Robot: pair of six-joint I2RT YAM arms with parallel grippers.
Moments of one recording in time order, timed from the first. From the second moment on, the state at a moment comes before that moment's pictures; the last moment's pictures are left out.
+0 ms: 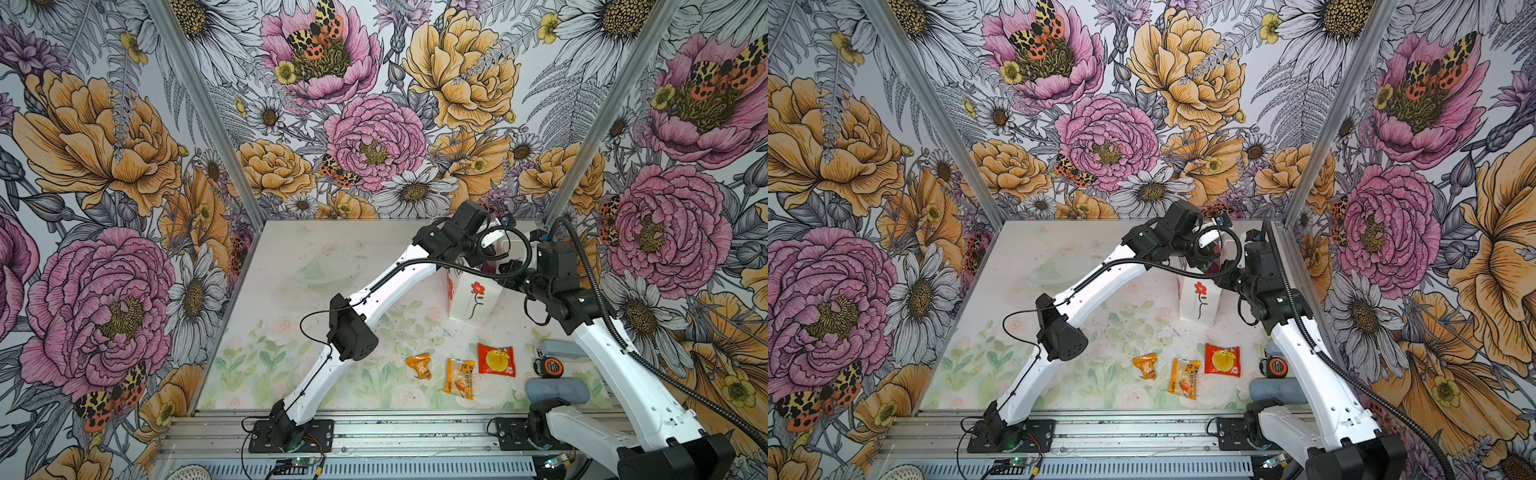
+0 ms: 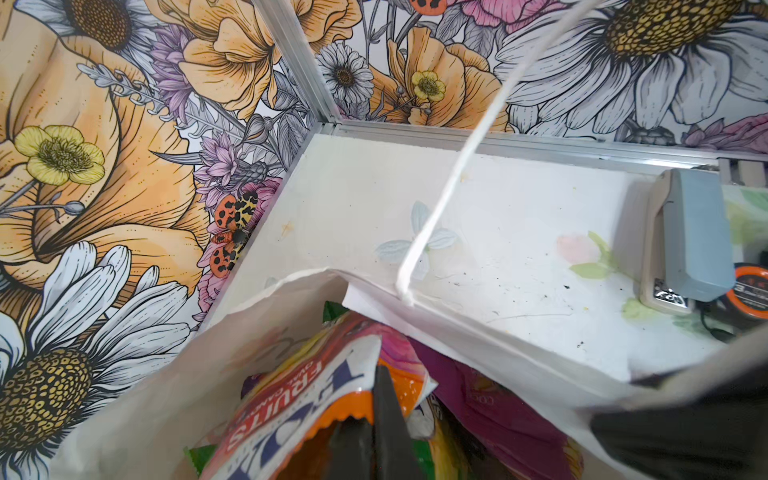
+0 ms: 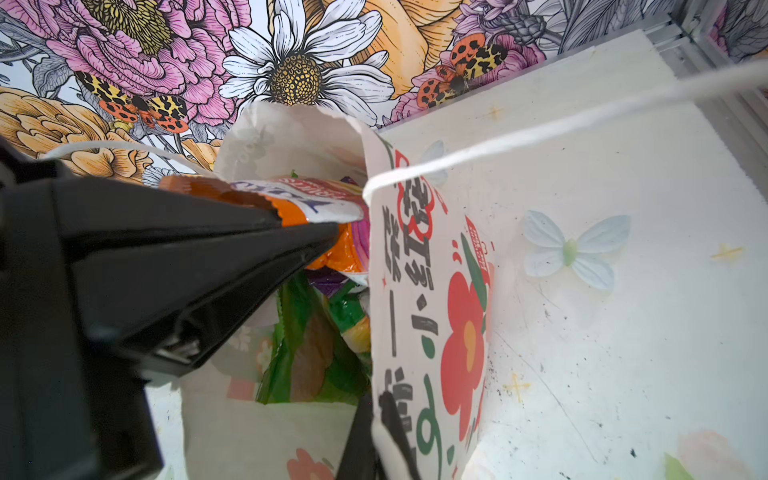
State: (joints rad) left arm -0.90 2.41 2.68 -0.84 0.06 0.38; right arm 0.19 1.05 1.06 -0.62 -0.10 0.46
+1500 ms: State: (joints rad) left arm -0.84 2.13 2.36 -1.08 -0.18 -0.55; right arm 0.28 1.08 1.10 -0.64 -0.05 0.43
